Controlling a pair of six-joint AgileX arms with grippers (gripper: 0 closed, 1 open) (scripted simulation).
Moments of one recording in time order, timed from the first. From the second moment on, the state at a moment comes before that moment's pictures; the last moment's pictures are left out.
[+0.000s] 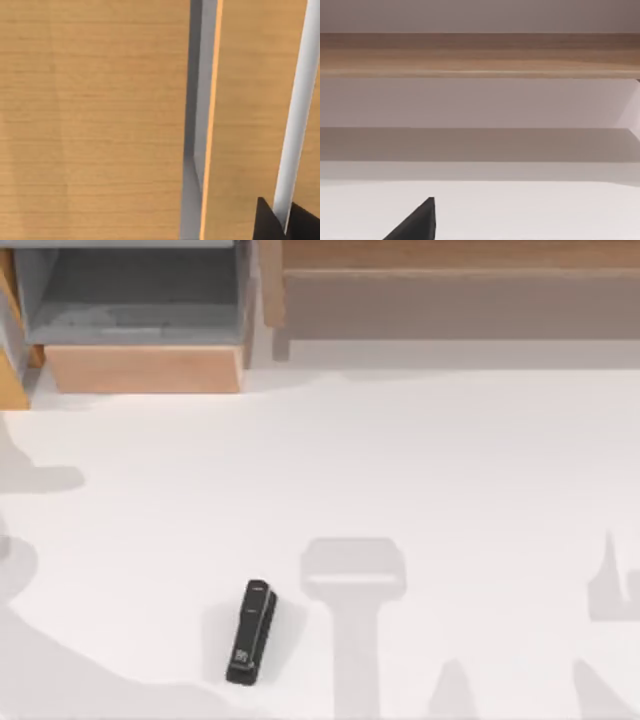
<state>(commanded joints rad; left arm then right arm) 0.47 2.22 0.94 1.25 0.51 1.58 0.00 0.00 0.00 0.00 0.00 0.00</state>
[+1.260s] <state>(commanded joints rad) 0.58 2.11 0.66 1.40 0.62 1.59 0.00 0.00 0.00 0.00 0.00 0.00</state>
